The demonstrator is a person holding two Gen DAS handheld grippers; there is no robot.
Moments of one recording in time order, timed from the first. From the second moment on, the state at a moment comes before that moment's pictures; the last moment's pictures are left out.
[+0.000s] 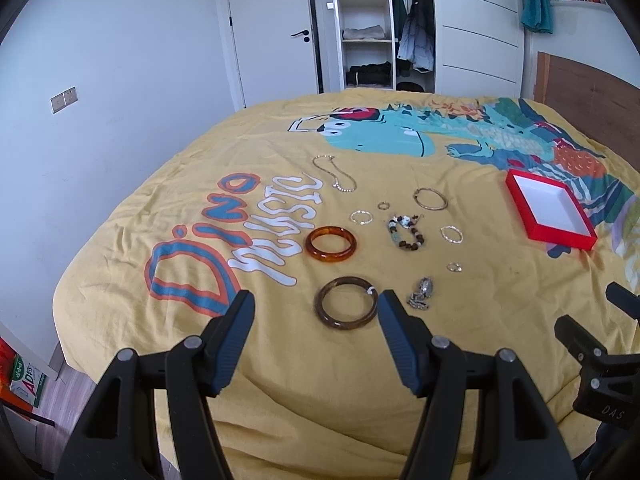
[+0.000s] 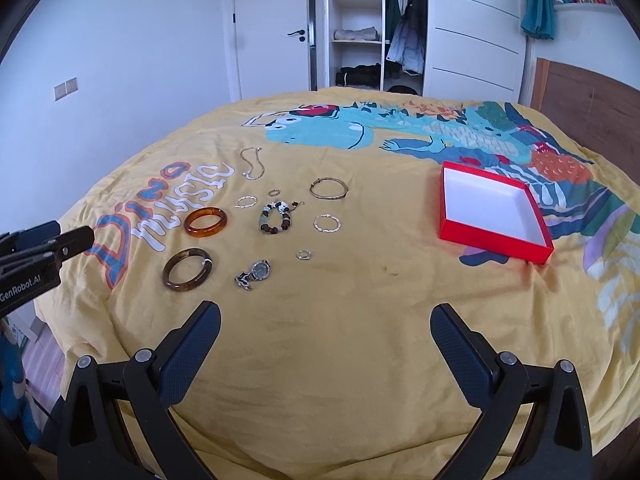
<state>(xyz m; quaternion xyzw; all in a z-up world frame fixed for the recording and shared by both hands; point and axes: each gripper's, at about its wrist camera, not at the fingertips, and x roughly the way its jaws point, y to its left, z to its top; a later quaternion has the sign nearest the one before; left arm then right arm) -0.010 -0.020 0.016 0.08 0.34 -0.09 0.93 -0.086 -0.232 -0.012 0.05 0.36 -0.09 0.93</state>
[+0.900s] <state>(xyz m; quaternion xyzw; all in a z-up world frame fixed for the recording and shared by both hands) 0.029 -0.024 -0.005 0.09 0.37 -0.08 0.92 -0.056 -0.231 -0.031 0.05 0.37 -0.06 0.92</state>
